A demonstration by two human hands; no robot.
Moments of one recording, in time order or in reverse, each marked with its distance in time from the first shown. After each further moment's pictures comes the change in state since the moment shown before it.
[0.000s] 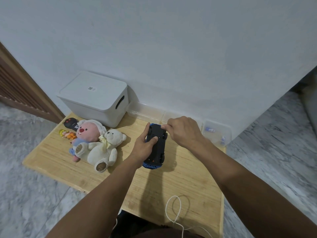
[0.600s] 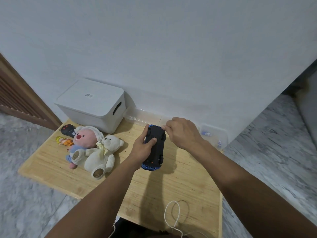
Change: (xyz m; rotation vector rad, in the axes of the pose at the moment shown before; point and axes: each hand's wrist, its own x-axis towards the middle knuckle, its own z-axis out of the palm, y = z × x) left_hand 0.004 0.012 0.003 0.037 -0.005 0.033; right_hand 0.000 0.005 -0.008 0.054 0.014 0.006
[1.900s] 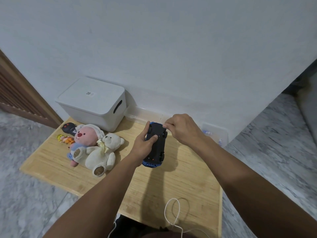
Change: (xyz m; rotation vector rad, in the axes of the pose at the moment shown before) left_hand 0.000 0.005 0.002 0.004 0.010 0.011; right_hand 0.004 0.003 -0.009 0.140 -0.031 -0.015
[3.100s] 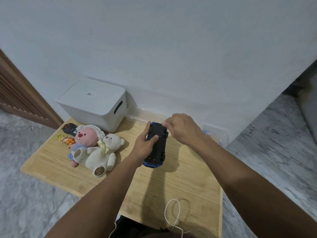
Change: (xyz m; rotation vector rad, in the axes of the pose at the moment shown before) left_hand -0.003 0.003 0.001 -0.027 -0.017 -0.003; right_hand 0.004 -0.003 0.000 -0.113 -0.011 -0.013
